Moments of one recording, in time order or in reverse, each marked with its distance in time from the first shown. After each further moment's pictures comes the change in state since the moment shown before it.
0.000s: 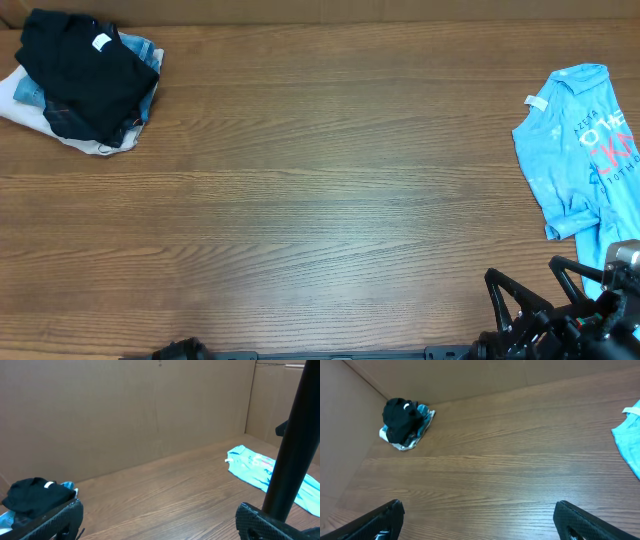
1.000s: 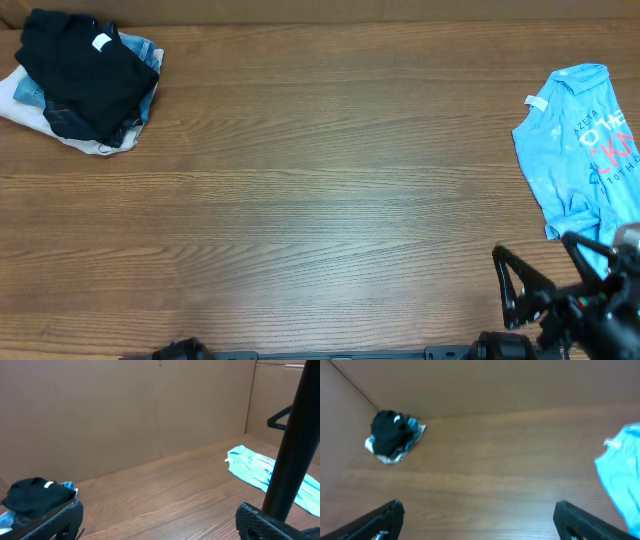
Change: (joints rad) left arm 0.000 0.000 0.000 -0.001 0.000 0.000; right arm 0.000 -0.018 -0.093 0.179 0.045 -0.052
